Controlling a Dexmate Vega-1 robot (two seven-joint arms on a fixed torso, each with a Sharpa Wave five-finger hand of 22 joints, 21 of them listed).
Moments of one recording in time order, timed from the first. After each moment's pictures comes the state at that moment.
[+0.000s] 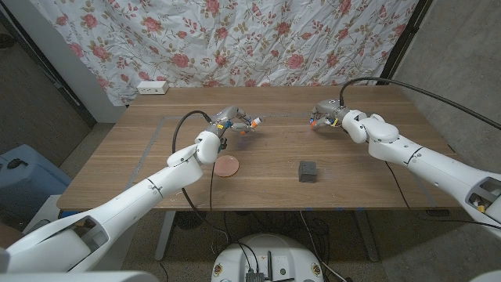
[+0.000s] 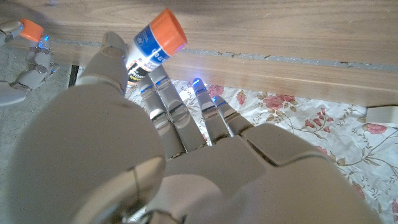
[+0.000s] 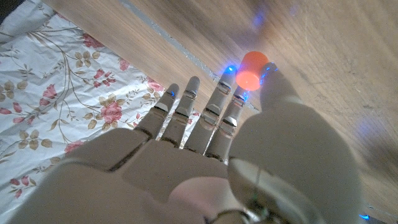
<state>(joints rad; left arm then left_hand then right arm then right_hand) 0.71 0.62 0.71 -1.70 0.32 0.31 0.27 0.98 -0.07 0.34 -0.16 0.19 1.11 -0.16 0.20 0.19 1.20 -0.21 0.18 0.19 0.59 -0.06 0.18 0.16 0.19 -0.04 0.18 0.16 -0.50 -0.81 -0.82 -1.51 -0.76 -0.18 0.11 0.99 -0.02 0.34 -0.16 0.25 0.88 -0.22 0.48 0.21 1.07 -0.22 0.25 0.21 0.49 -0.05 0.45 0.26 0.42 -0.01 0.19 0.16</state>
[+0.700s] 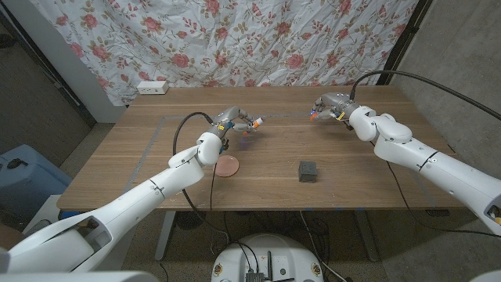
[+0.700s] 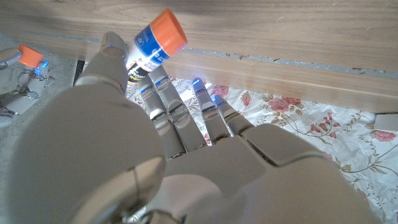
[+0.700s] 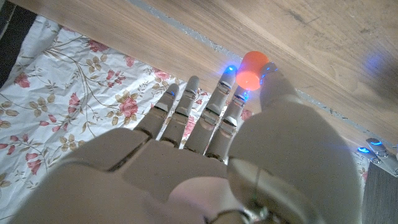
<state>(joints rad) 0.71 0.61 0.72 -1.67 0.30 0.26 0.29 0.98 -0.07 0.34 -0.16 0.19 1.10 -0.16 0.20 0.19 1.19 -0.21 0.19 0.19 0.59 -0.06 0.18 0.17 0.20 -0.04 0.18 0.16 -0.61 -0.86 -0.68 -1.69 -0.60 -0.25 0.08 0.99 -0.02 0.33 -0.15 0.24 0.89 -0.23 0.49 0.20 1.08 -0.22 0.24 0.21 0.49 -0.05 0.45 0.26 0.42 -0.01 0.19 0.16</state>
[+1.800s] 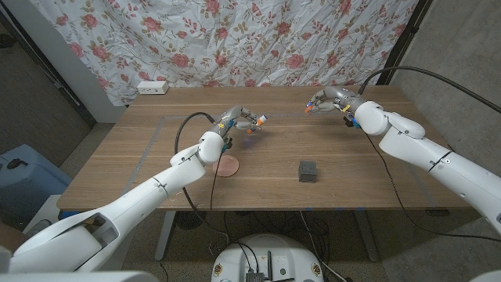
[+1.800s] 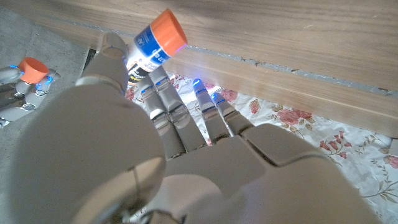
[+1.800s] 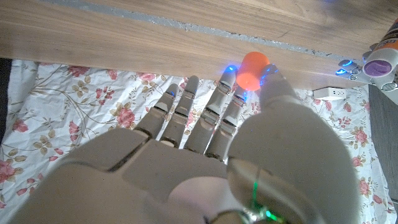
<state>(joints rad) 0.69 0.57 0.70 -1.59 0.23 0.16 0.28 0.98 -0.07 0.34 -0.16 0.18 1.10 -0.16 0.19 0.19 1.19 -0.21 0.18 0.19 0.58 -0.06 0.18 0.17 0.22 -0.02 0.19 0.16 -0.67 -0.87 -0.57 -1.79 -0.28 -0.26 0.08 0.98 0.00 0.31 -0.14 0.23 0.89 -0.23 0.47 0.20 1.09 -0.22 0.22 0.21 0.49 -0.05 0.45 0.26 0.41 0.00 0.19 0.16</state>
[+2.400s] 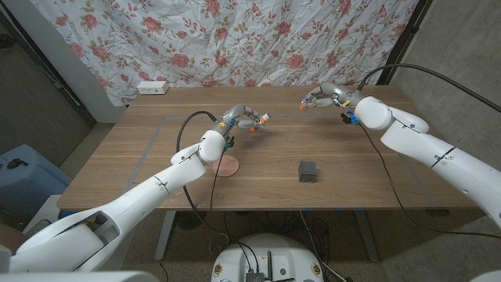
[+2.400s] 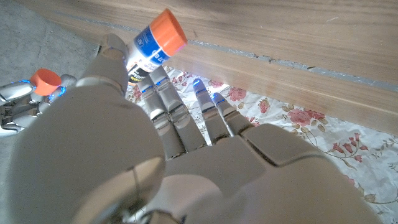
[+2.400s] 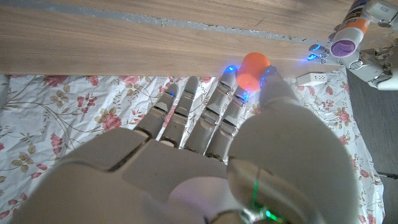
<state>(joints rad) 0.68 0.56 0.71 -1.58 0.22 0.11 0.28 0.97 -0.06 0.34 -0.16 0.19 1.10 -0.16 0.20 0.19 1.19 -0.21 0.18 0.19 0.58 -0.06 0.18 0.17 0.22 -0.02 0.19 0.16 -0.66 -0.88 -0.55 -1.82 -0.17 -0.24 0.11 0.97 0.00 0.30 -0.14 0.23 0.89 -0.23 0.46 0.20 1.09 -0.22 0.22 0.21 0.48 -0.05 0.45 0.26 0.40 0.01 0.18 0.16</state>
